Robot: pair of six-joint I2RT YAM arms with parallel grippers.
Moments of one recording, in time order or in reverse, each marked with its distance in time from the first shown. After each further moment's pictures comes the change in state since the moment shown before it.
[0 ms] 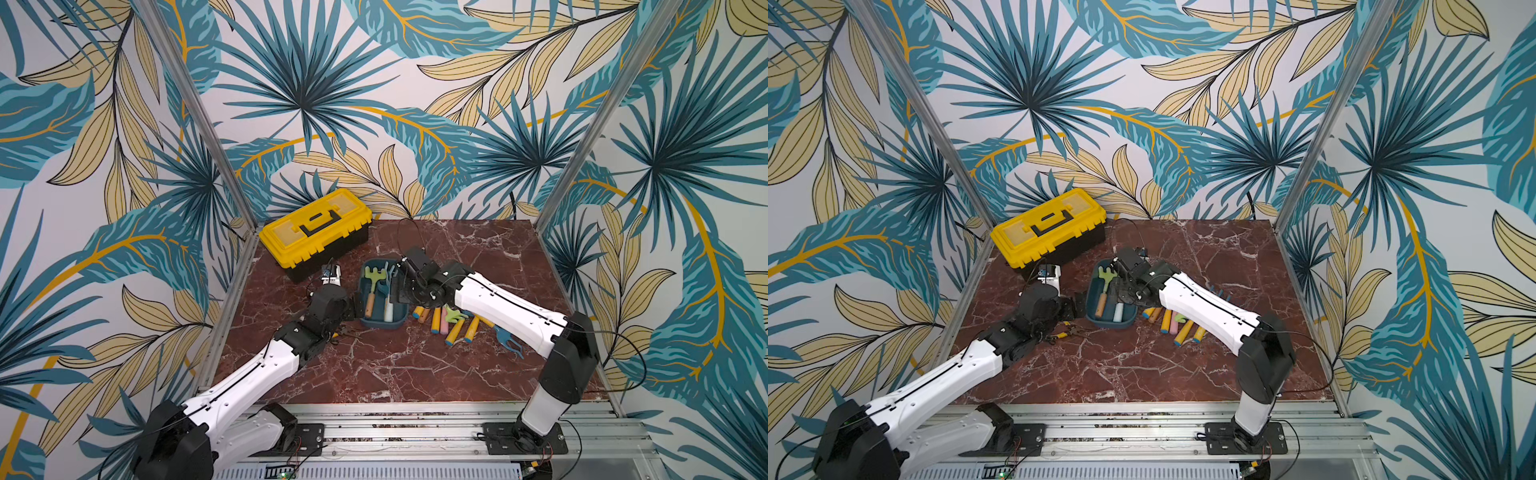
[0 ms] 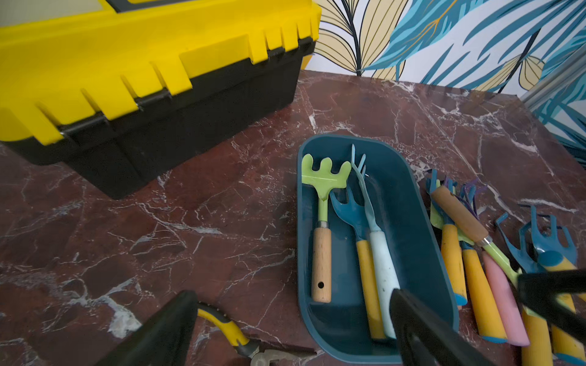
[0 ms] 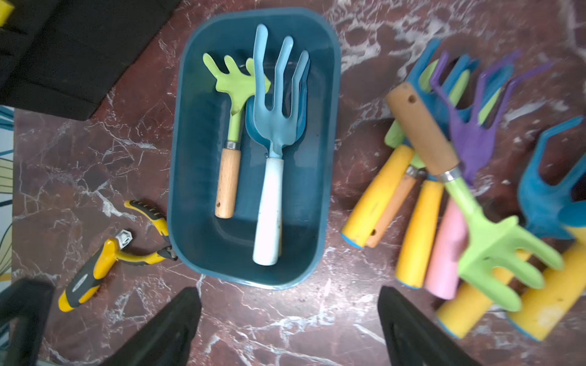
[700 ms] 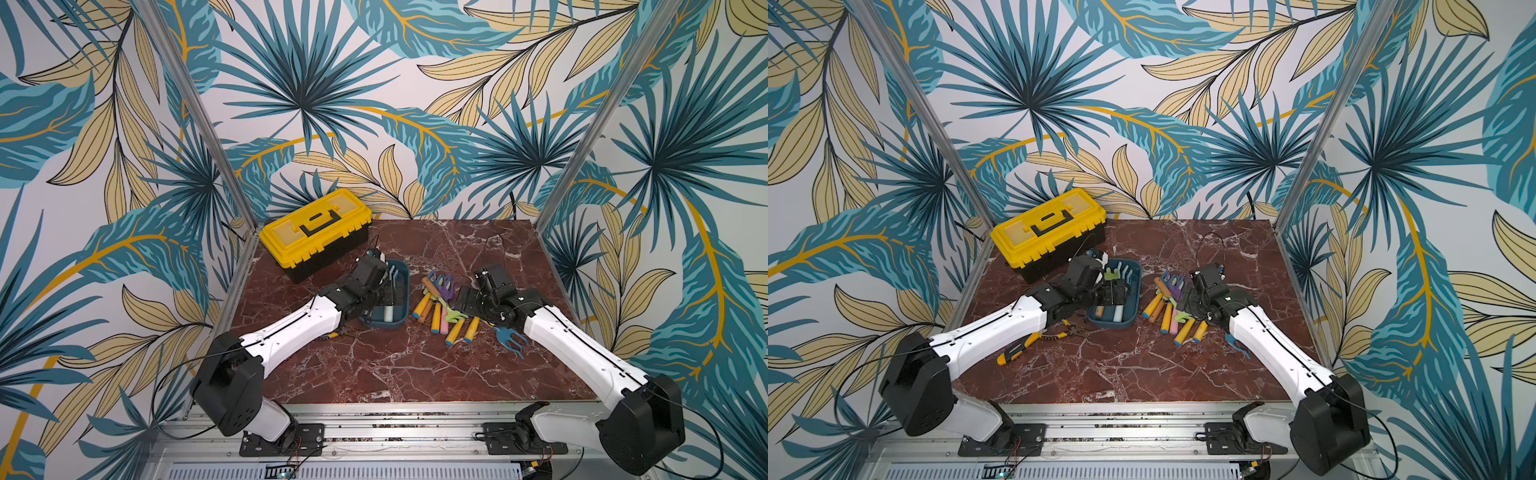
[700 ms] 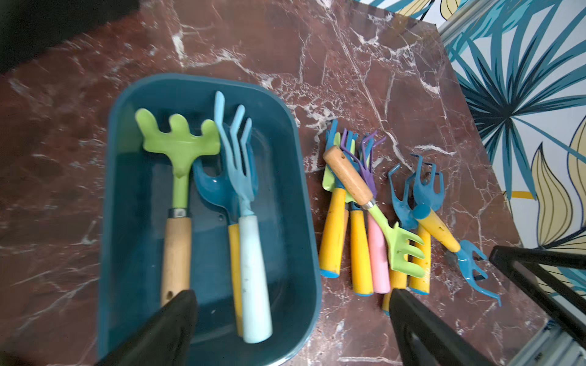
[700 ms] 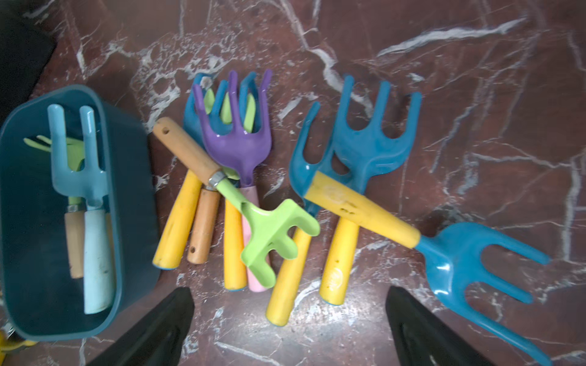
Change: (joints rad) left arm -0.111 0.449 0.468 -0.187 0.289 -0.186; right arm -0.379 -0.457 -0.554 0.135 0.014 -0.071
